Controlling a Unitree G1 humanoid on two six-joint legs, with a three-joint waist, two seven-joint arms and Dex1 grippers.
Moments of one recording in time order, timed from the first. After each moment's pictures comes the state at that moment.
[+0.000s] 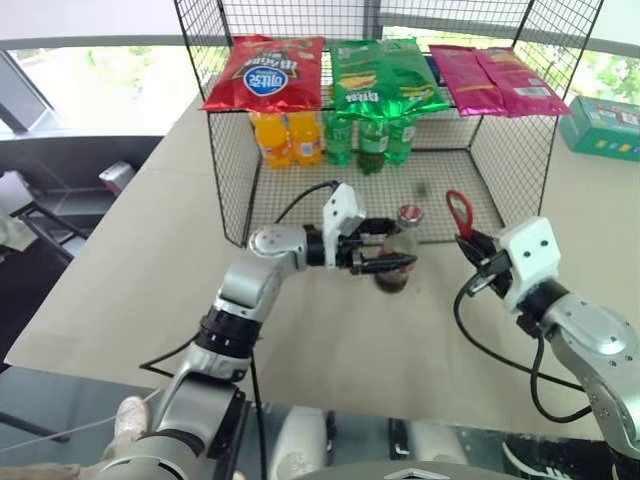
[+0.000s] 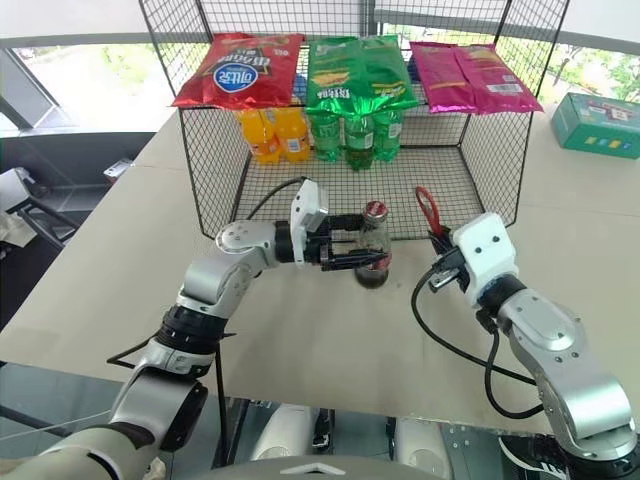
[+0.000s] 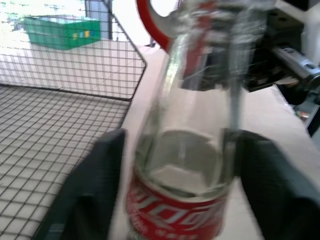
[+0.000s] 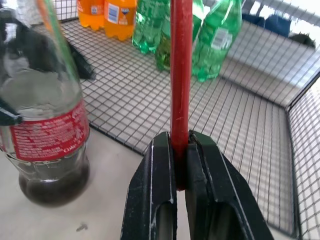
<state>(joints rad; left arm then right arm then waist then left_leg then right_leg) -0.60 0.32 -0.20 0.05 -0.38 0.39 -1.09 -0.02 -0.56 -0.01 -0.79 0.28 0.65 0.26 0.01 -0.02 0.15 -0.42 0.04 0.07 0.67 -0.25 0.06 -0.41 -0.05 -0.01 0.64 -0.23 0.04</state>
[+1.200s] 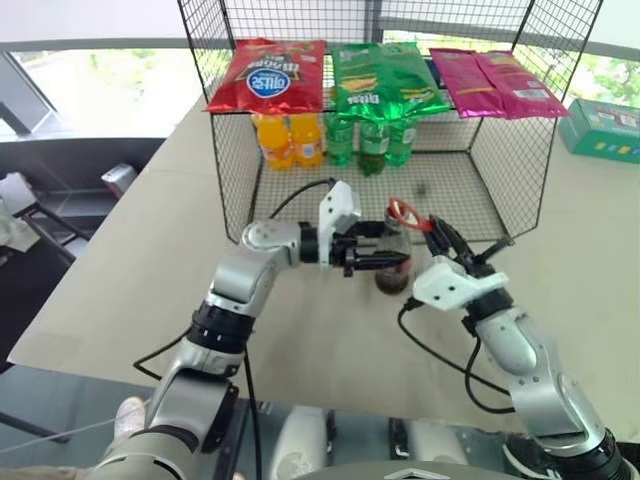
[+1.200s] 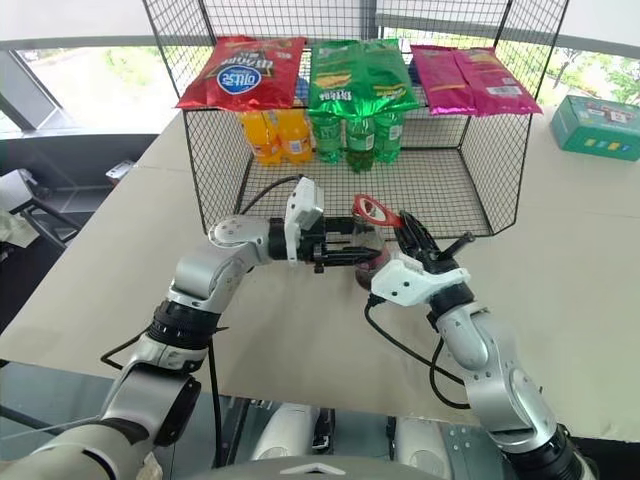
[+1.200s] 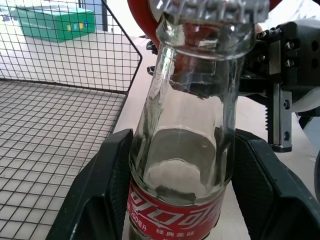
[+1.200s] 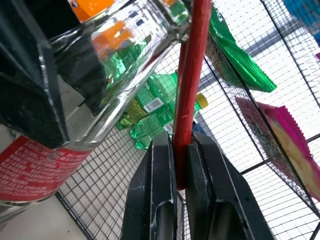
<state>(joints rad) -0.63 0.34 -0.20 0.05 -0.37 0.44 -1.13 -0.01 -0.44 0.34 -0.56 -0.64 0.14 0.11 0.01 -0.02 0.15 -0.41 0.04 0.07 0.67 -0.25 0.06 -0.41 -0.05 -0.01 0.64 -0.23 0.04</state>
